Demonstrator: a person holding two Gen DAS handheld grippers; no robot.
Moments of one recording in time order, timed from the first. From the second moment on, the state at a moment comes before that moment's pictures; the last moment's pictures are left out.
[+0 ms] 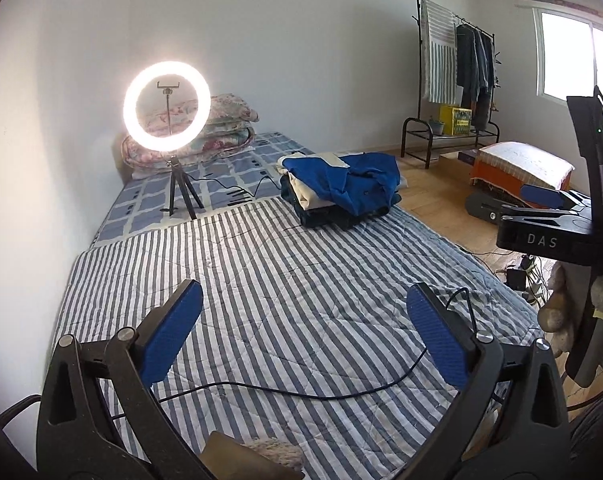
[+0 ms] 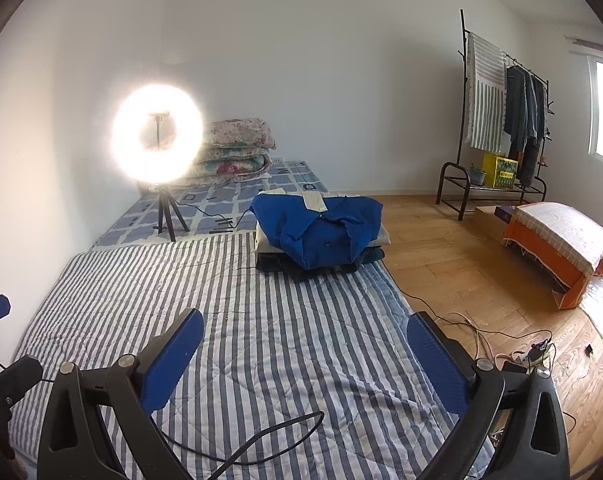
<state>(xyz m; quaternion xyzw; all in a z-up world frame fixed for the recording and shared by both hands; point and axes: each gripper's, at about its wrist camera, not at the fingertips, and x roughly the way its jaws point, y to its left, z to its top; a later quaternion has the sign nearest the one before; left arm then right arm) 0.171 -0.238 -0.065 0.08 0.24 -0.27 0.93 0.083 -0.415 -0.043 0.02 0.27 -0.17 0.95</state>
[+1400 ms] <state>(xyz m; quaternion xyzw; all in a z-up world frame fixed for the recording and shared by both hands) 0.161 -0.243 -0.055 0.09 0.23 -0.28 0.93 0.085 -0.420 -0.051 0.02 0.28 -0.19 0.94</state>
